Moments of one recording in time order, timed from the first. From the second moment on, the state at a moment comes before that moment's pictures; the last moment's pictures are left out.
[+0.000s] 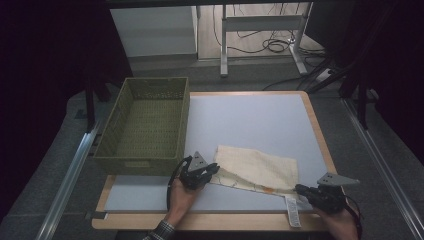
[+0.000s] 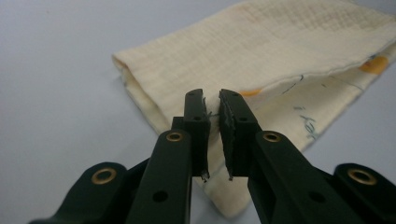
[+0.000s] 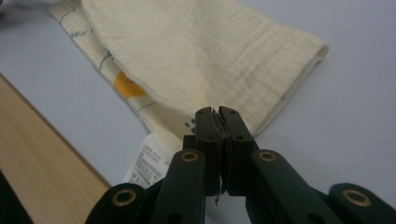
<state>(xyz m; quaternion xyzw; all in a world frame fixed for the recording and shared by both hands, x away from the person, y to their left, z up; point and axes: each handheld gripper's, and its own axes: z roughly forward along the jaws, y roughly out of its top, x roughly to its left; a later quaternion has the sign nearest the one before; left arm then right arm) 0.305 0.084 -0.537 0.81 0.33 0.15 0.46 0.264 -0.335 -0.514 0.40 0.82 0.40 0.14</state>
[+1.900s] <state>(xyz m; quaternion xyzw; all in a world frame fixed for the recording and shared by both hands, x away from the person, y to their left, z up) 0.327 0.070 -0.509 0.82 0.36 0.13 0.42 0.283 -0.336 -0.497 0.40 0.81 0.40 0.14</state>
